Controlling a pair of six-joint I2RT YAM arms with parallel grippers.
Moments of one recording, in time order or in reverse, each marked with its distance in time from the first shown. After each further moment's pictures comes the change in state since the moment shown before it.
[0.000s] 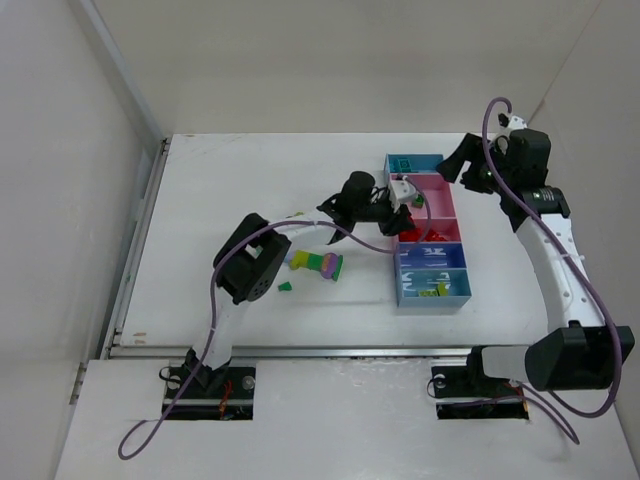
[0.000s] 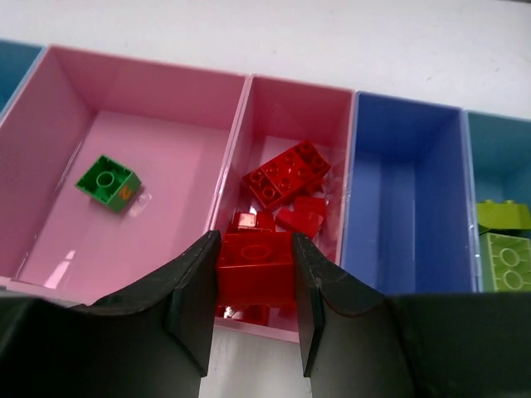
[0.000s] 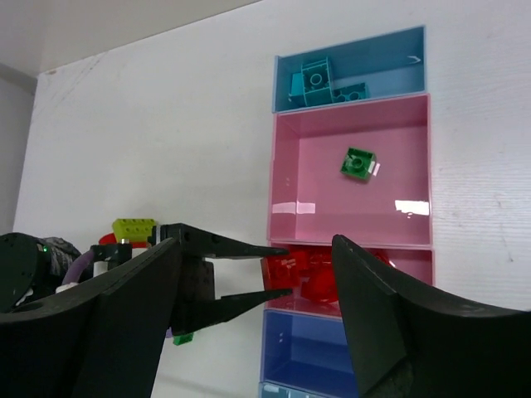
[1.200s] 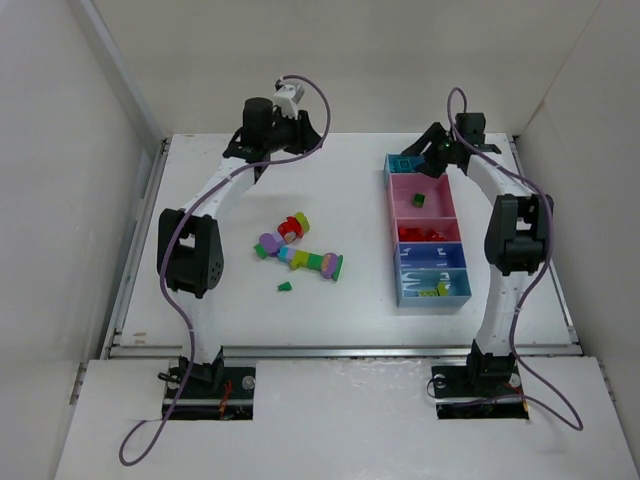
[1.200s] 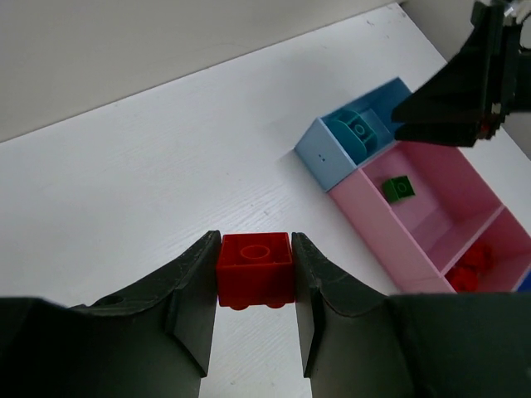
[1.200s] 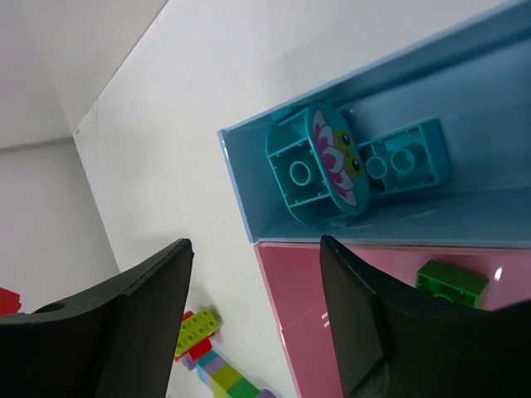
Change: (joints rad) left arm 0.480 -0.183 0.211 -0.410 -0.195 -0.350; right arm 0.000 0.879 0.510 0.097 -0.158 0.419
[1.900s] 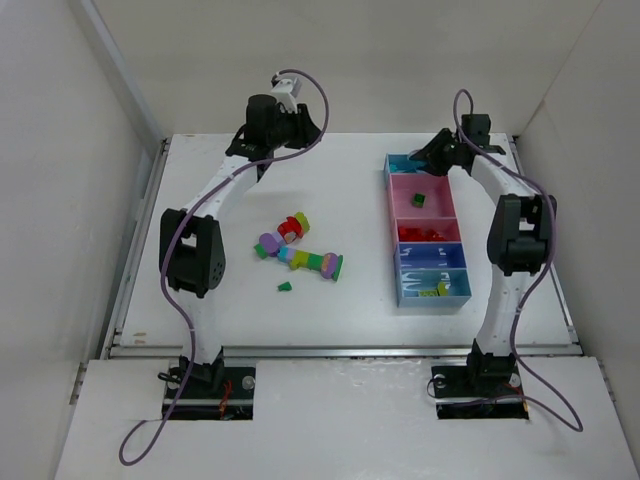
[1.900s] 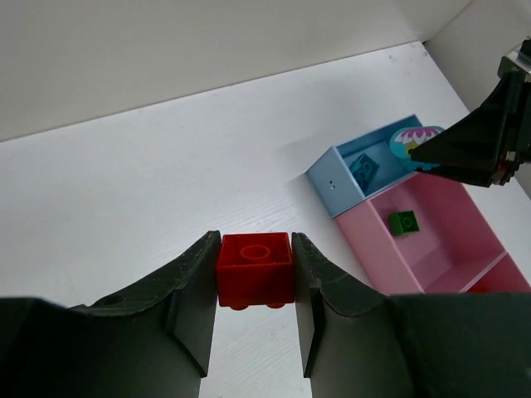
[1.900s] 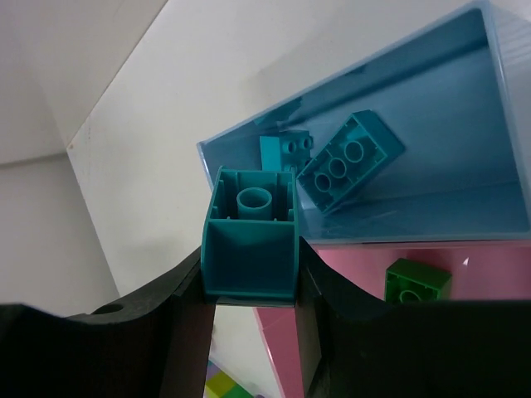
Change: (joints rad) left arm -0.019 0.008 0.045 -0.010 -0.093 -0.069; right arm -0.025 -0.019 -0.029 0.015 0.015 -0.014
